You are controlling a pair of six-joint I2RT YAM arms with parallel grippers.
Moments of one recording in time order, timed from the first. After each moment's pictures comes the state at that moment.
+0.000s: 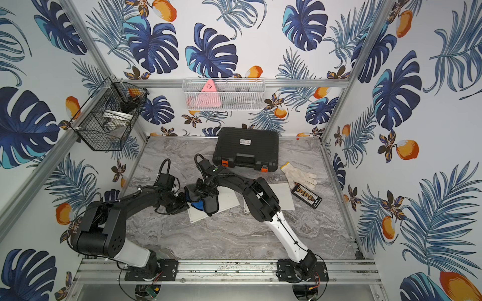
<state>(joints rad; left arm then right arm) -0.06 1.55 0.72 -0.52 0.33 -0.62 0.83 2.48 2.05 -0.67 -0.45 1.04</state>
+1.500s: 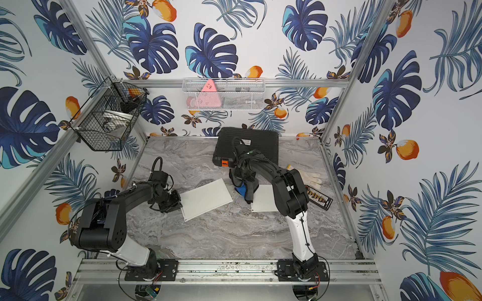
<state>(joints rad) 0.06 1.59 0.81 -0.64 0.27 -0.58 0.55 2.13 1.77 -0.89 -0.02 0.76</state>
